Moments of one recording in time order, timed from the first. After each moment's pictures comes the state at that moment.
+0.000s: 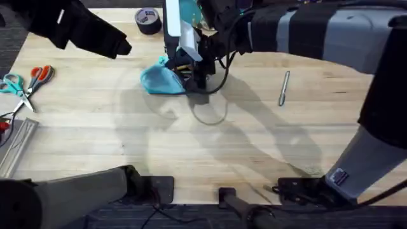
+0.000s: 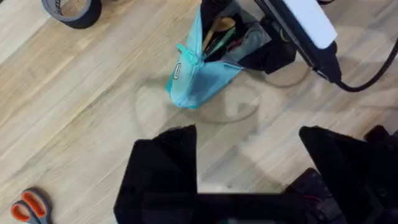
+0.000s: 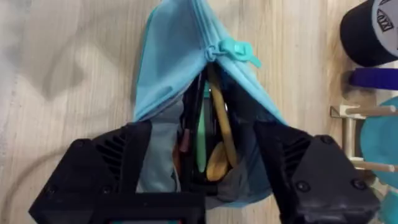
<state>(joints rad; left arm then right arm) 0.26 1.43 1.86 -1.69 0.47 0.89 0.63 2.00 1.46 -0.39 -0.45 -0.94</state>
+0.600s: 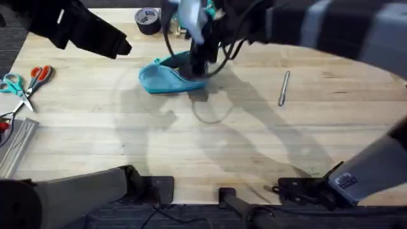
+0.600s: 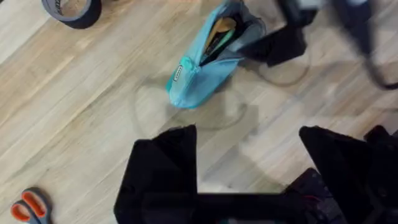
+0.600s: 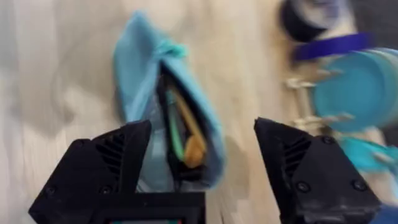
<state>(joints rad) 0.26 1.43 1.86 -1.69 0.47 0.89 0.62 1.88 1.46 -0.38 -0.37 -0.68</state>
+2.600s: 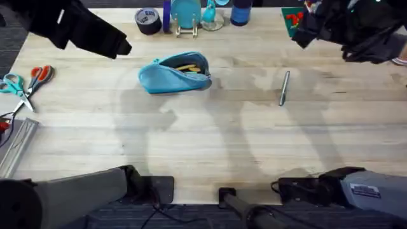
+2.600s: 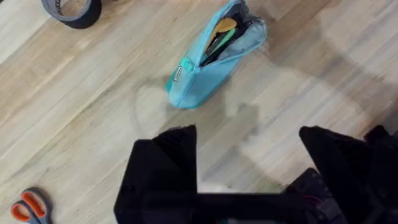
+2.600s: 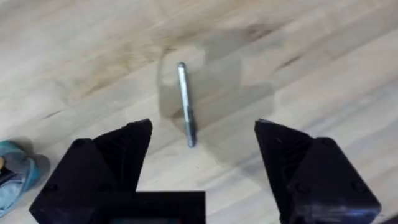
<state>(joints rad) 0.26 1.43 1.86 -1.69 0.47 0.89 0.25 1.42 1.43 -1.23 0.38 0.68</state>
